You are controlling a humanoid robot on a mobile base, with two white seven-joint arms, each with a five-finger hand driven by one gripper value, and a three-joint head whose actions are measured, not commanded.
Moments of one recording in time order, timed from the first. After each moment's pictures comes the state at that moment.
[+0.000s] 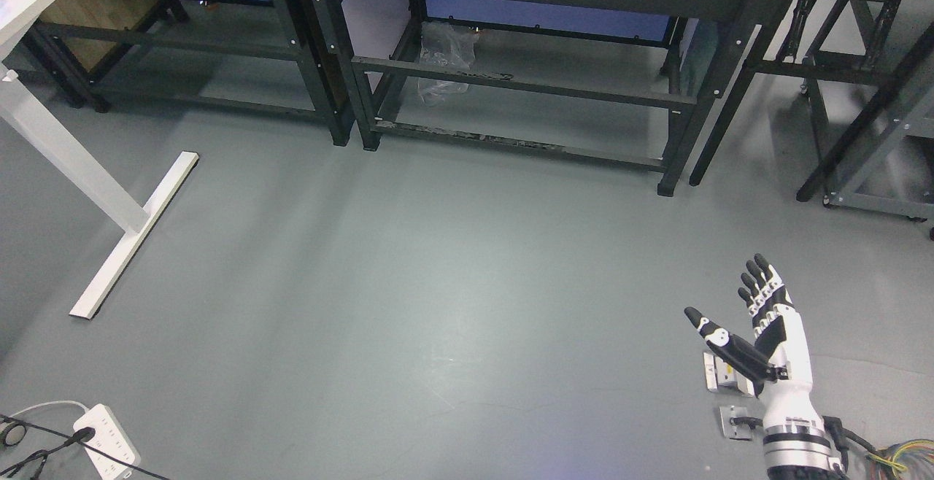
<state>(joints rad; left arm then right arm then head) -0.07 0.00 0.09 0.00 0.00 -0.10 -0.08 0.27 0.00 0.00 -1.72 0.00 -0.10 0.02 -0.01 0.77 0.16</state>
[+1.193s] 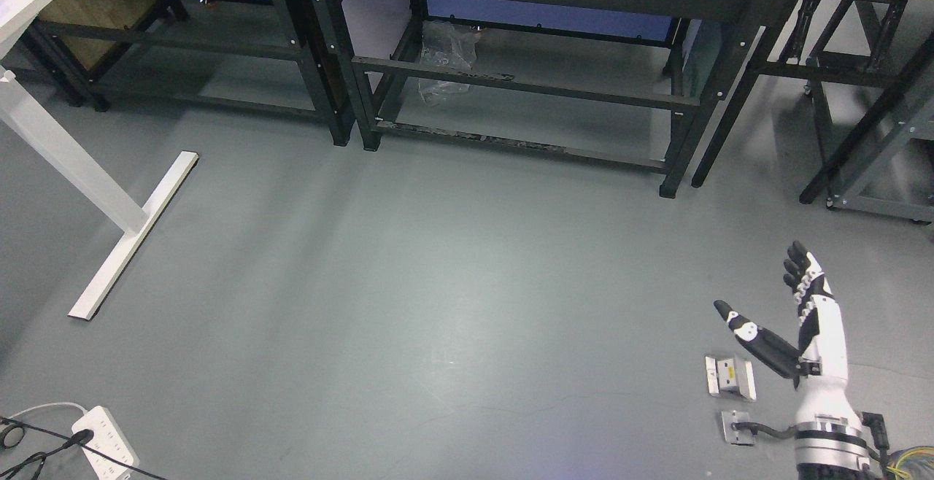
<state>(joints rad) -0.07 0.00 0.09 0.00 0.00 -0.10 -0.08 0.25 -0.08 -0.02 -1.72 0.20 -0.17 -0.11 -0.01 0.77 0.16</state>
